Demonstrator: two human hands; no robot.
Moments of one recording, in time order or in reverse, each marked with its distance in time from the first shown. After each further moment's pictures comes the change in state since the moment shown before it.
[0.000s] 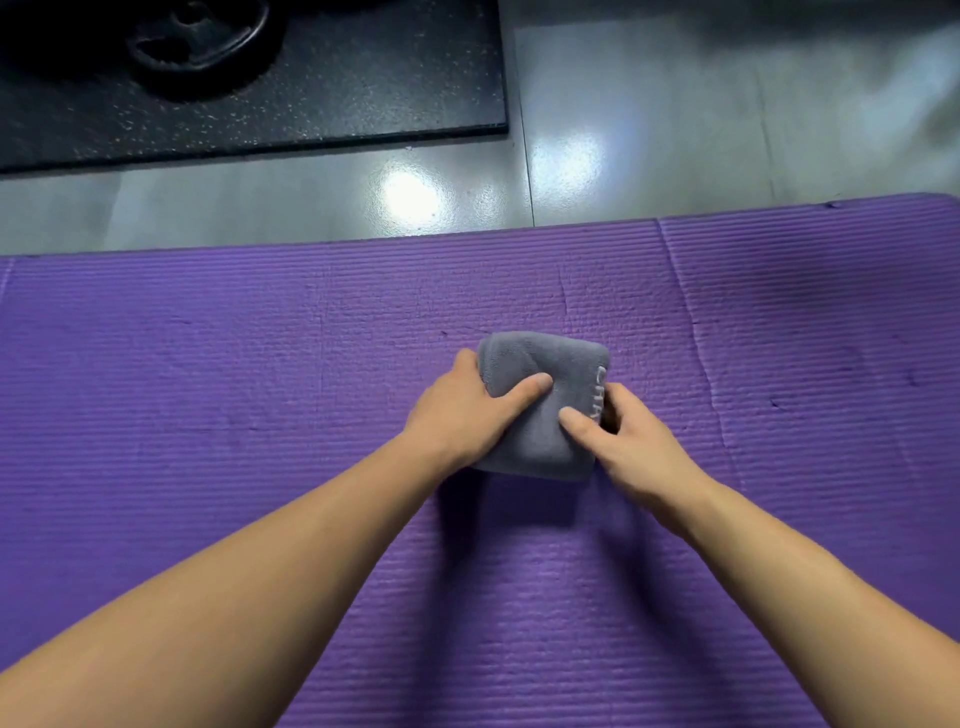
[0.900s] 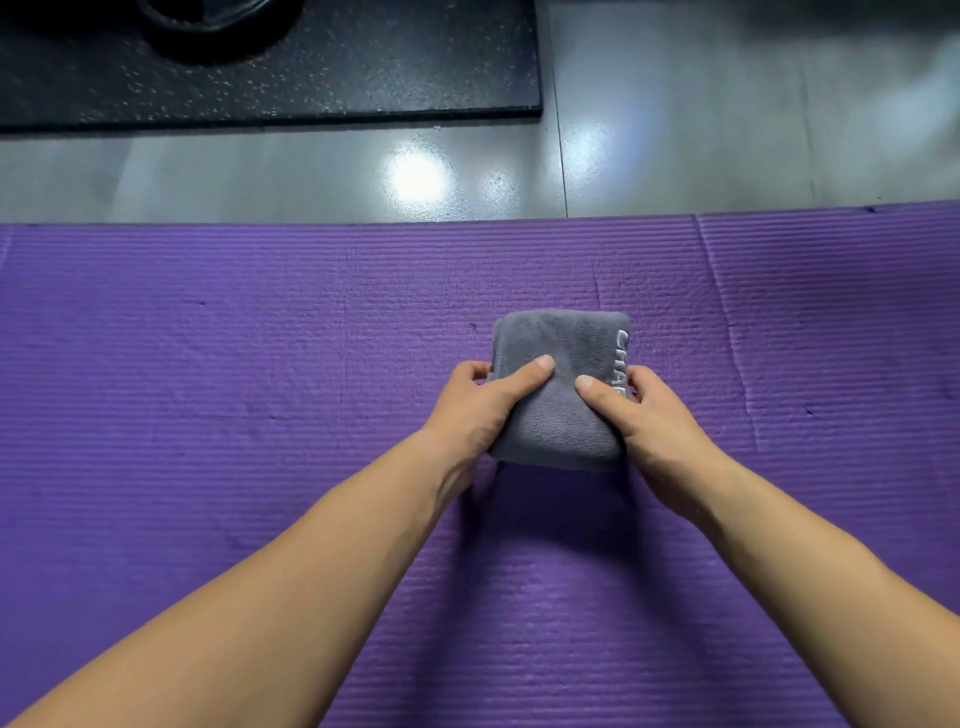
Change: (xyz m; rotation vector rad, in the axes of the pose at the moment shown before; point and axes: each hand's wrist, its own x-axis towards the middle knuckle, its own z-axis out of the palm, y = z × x) left_hand 0.001 -0.021 -0.002 -0.859 -0.097 -0.311; right_hand 0.009 -0.039 0.026 0.244 0.074 0.171
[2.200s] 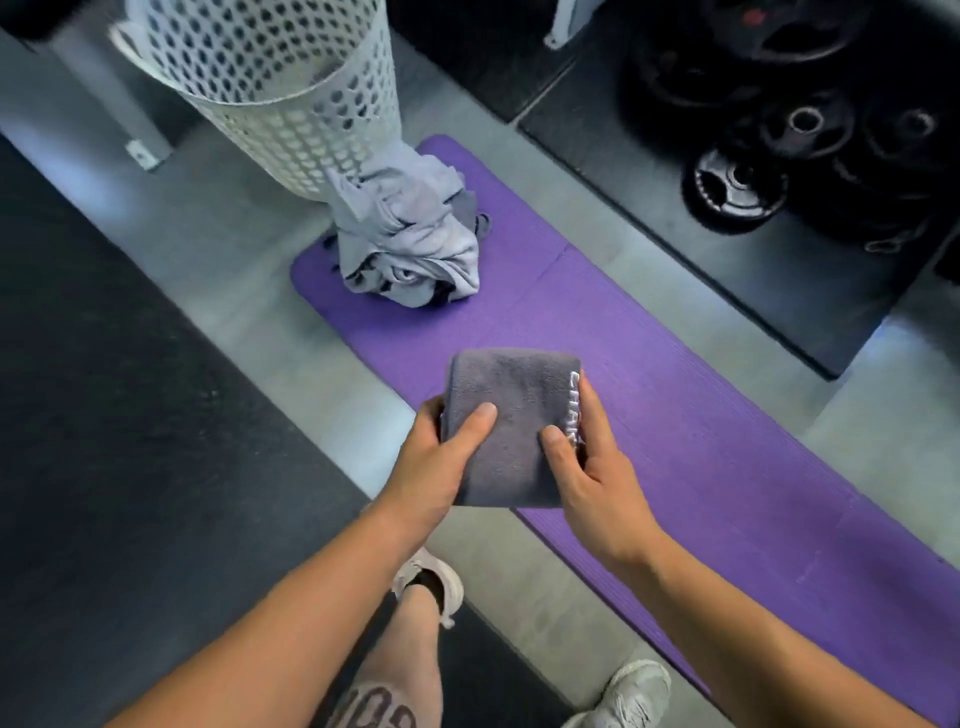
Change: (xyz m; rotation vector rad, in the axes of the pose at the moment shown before) left_hand -0.567 0.165 -0.400 -0.565 0.593 0.018; right_hand -0.444 -0.315 0.419 -0.727 -0.690 -0.293
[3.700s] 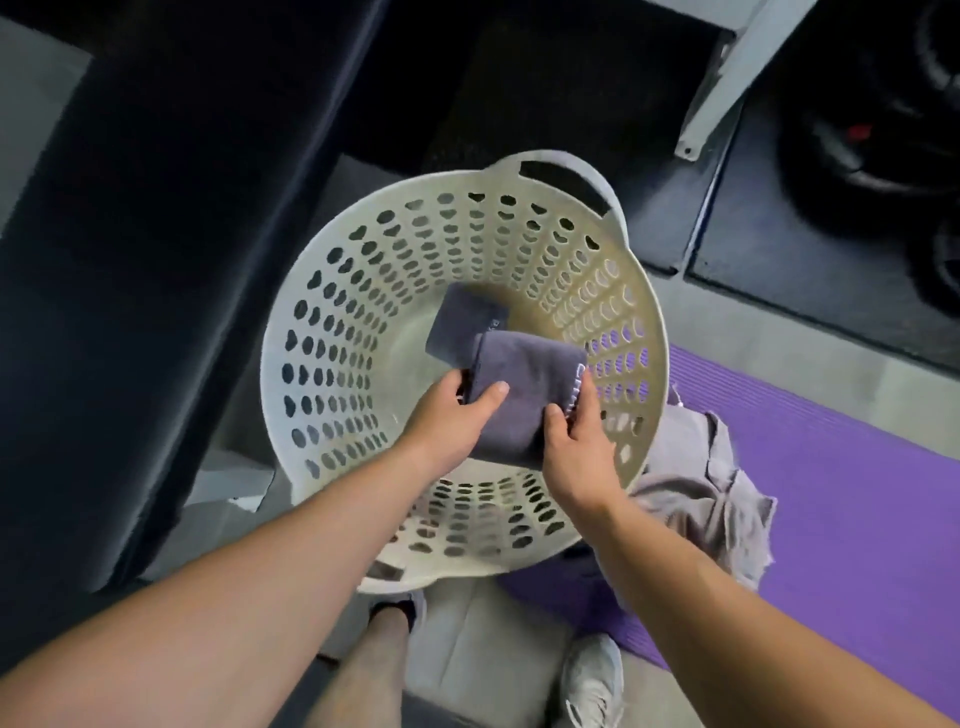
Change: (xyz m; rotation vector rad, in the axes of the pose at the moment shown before) left_hand 0.667 0.412 -0.343 0.694 -0.277 0.081; right_hand 0.684 -0.288 0.350 0.280 0.475 0.293
